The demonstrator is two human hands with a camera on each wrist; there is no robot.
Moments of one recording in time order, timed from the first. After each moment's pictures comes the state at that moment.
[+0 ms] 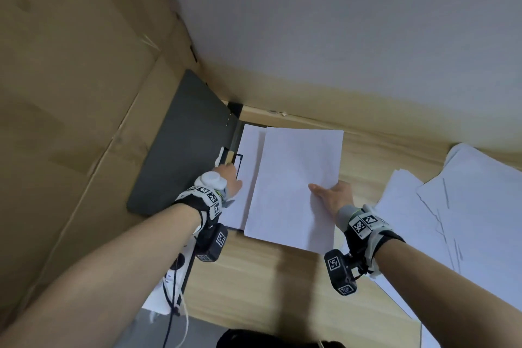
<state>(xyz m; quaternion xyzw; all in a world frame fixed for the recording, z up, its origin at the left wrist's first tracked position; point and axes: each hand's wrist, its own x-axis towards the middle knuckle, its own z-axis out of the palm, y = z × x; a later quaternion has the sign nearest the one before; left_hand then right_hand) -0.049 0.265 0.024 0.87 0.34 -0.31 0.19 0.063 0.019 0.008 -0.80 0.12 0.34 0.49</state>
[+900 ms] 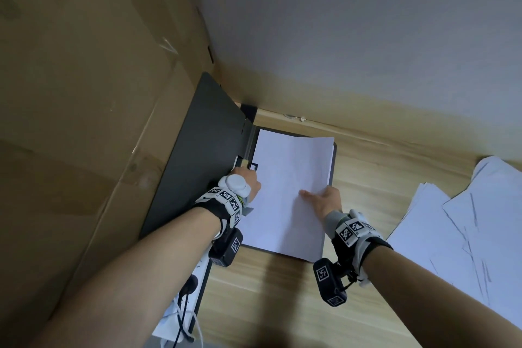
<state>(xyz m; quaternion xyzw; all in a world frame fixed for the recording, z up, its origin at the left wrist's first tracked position) -0.018 0.294 -0.008 0.87 0.25 -0.39 0.15 0.052 0.094 -0.037 -0.83 0.14 0.35 0.41</state>
